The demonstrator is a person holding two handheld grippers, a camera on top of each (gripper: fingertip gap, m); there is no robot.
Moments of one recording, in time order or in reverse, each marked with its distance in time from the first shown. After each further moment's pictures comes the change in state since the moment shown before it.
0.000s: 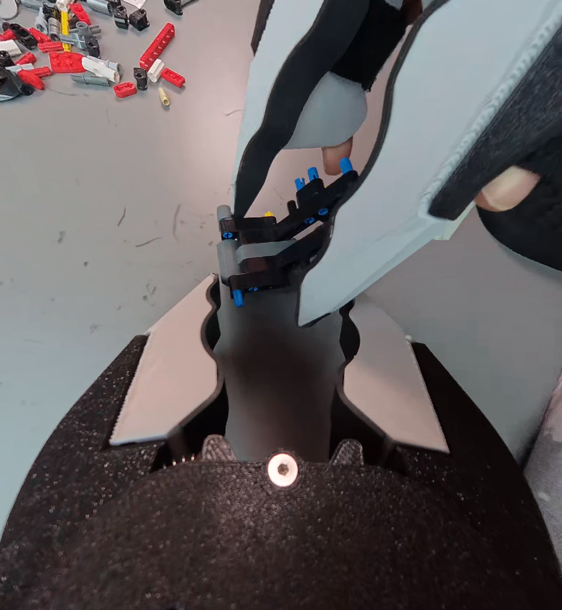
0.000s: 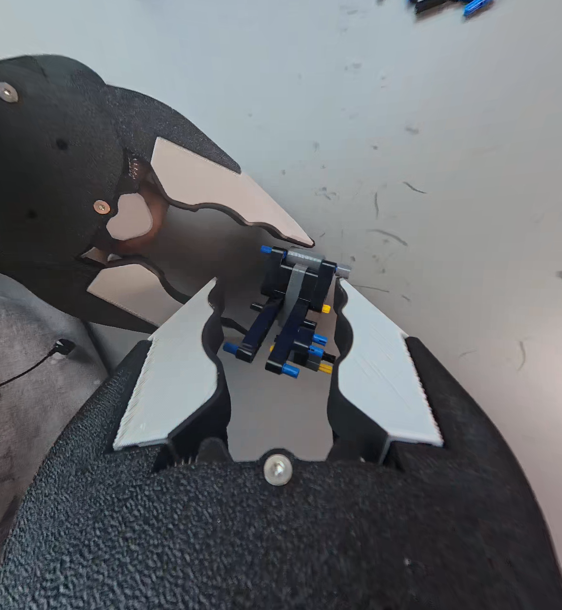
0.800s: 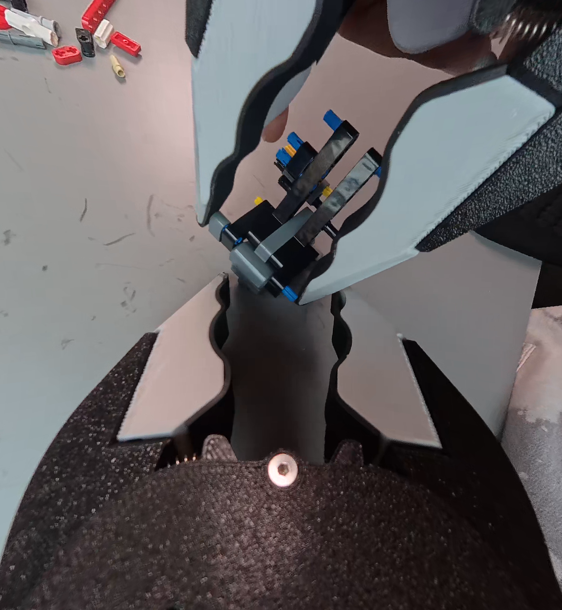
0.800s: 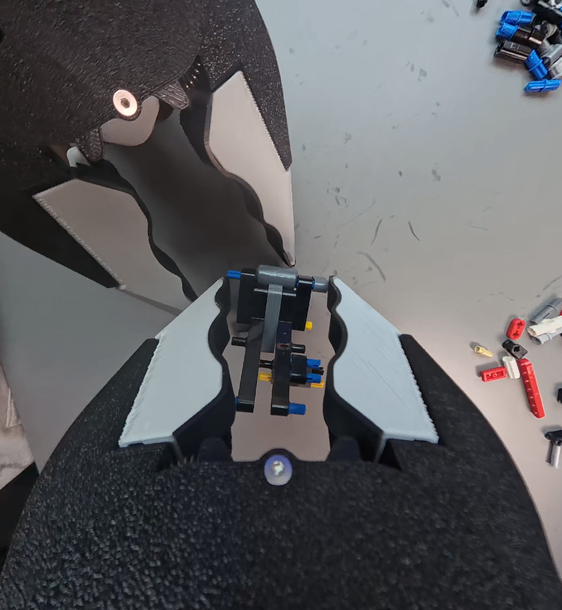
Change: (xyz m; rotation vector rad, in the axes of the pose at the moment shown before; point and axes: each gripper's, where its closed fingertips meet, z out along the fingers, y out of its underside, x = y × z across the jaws) left arm 0.006 0.007 0.003 -0.049 0.161 -0.021; right arm 0.010 0.007 0.013 -0.190 0.104 -0.450
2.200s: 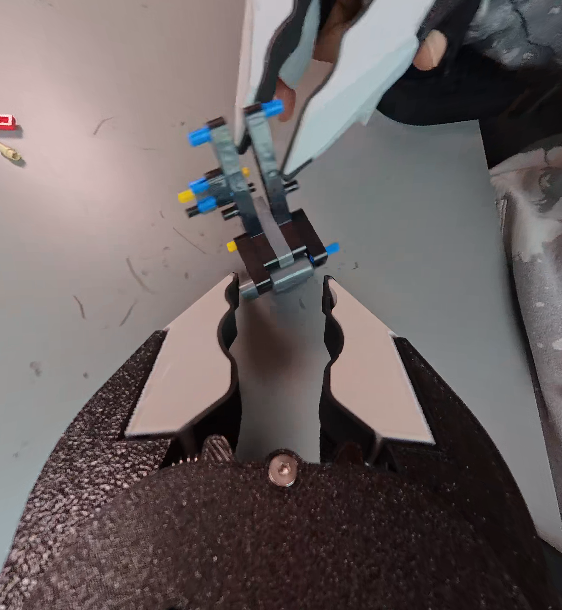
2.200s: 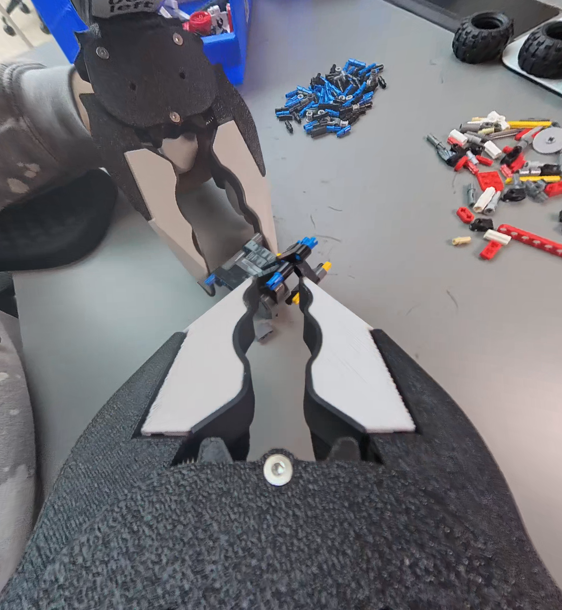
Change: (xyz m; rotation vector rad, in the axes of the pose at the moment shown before) left arm -0.005 0.000 -0.009 -0.127 0.341 0.405; right arm 0.003 0.025 -0.044 0.663 0.200 0.486
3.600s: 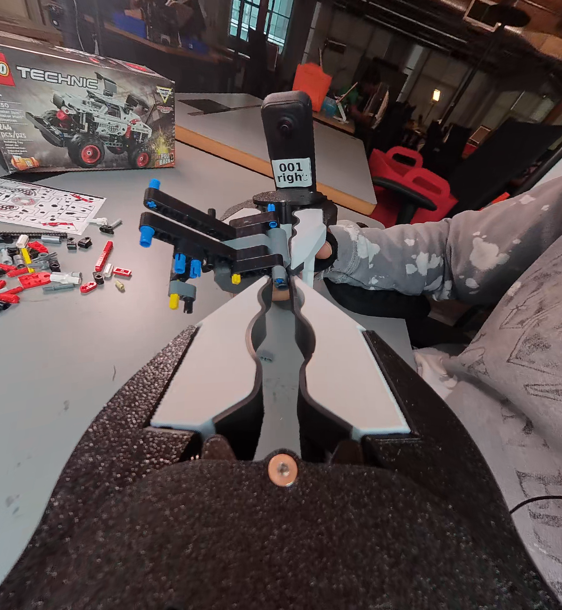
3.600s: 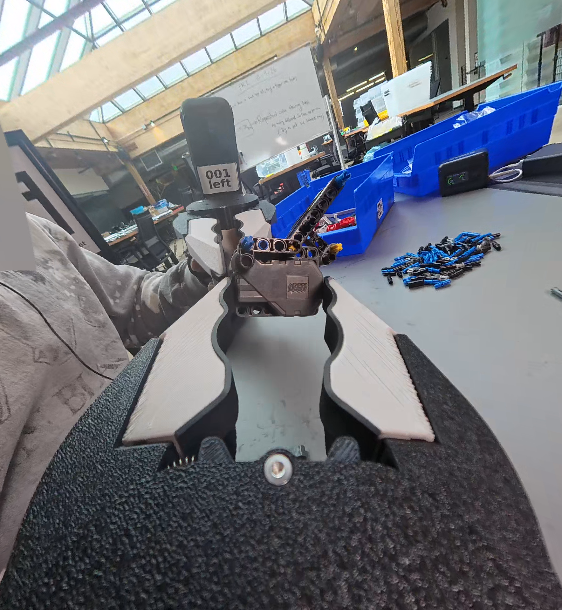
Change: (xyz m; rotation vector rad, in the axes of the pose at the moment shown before) left arm 0.020 -0.091 -0.073 0.584 -0.105 -0.152; right arm -0.014 -0.072 -0.012 0.515 -0.566 0.119
